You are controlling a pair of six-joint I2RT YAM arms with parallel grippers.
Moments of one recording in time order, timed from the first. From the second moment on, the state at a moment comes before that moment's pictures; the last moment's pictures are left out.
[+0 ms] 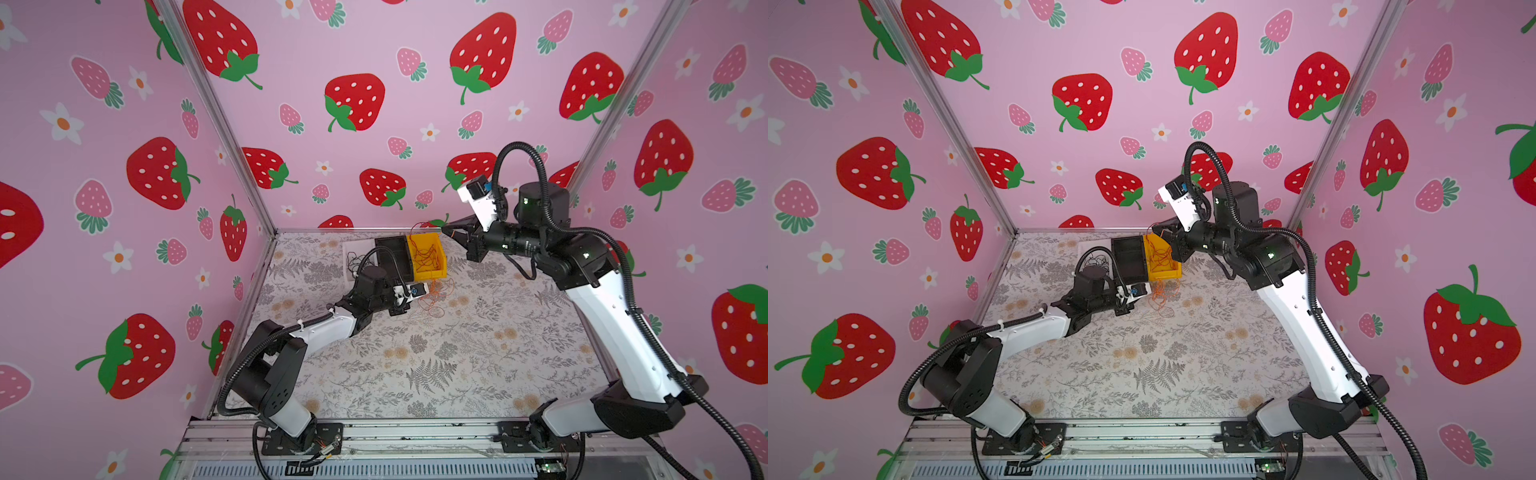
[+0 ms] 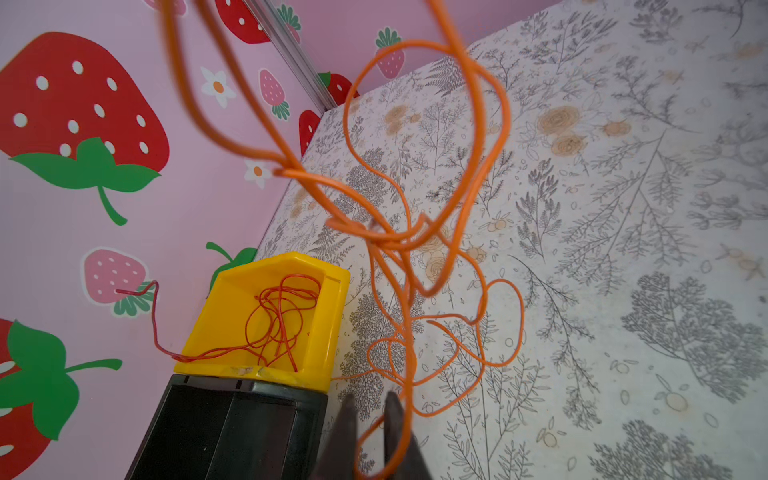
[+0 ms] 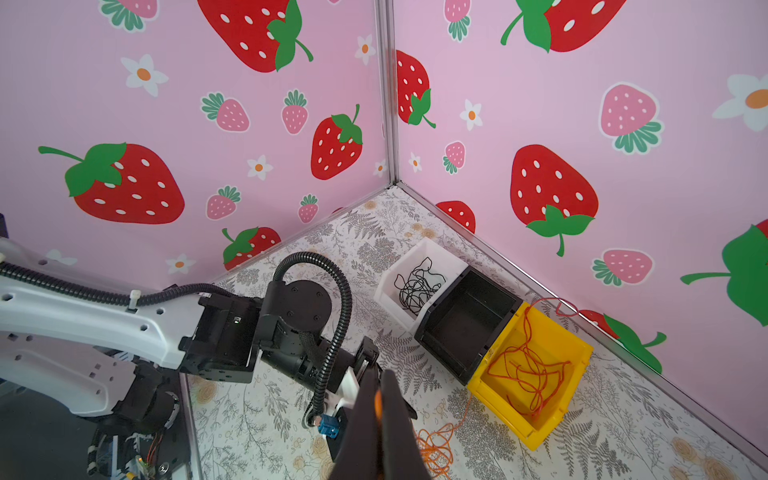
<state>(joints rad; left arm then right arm) -0.56 1.61 0.89 0.29 0.42 0.81 0.66 1.44 1.90 -0.79 -0.43 -0.09</state>
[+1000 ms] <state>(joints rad) -0.29 0.96 0.74 -0.09 0.13 0.32 -0.05 1.22 1.26 -0.47 -0.42 0.31</state>
